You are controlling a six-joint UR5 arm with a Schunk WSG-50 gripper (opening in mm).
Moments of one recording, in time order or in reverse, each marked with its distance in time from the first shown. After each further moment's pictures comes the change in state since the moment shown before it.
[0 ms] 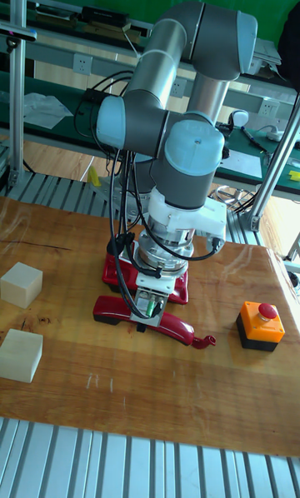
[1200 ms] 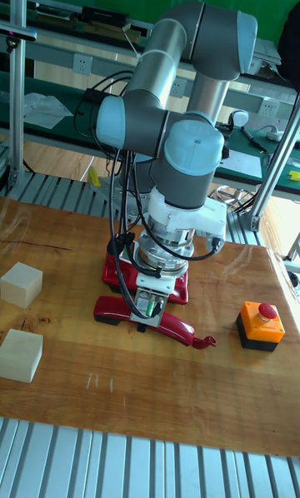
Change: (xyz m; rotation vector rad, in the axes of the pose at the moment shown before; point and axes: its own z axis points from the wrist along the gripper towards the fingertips) arm 0.000 -0.001 0.000 0.006 -0.001 0.005
